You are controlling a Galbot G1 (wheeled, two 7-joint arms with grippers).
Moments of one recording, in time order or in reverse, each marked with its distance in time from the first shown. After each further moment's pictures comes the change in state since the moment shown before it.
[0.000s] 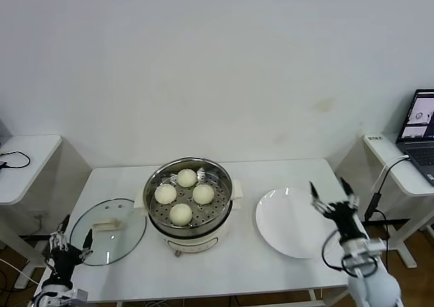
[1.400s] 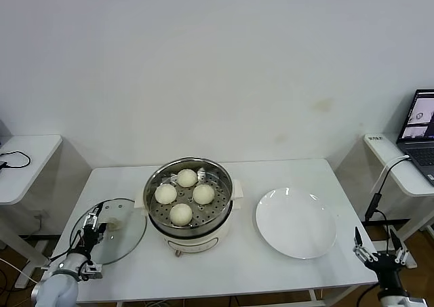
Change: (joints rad) left arm -0.409 0.105 0.248 0.449 0.364 -0.035 -0.012; right arm -0.234 0.158 0.216 0.033 -0.036 0.039 -0.020
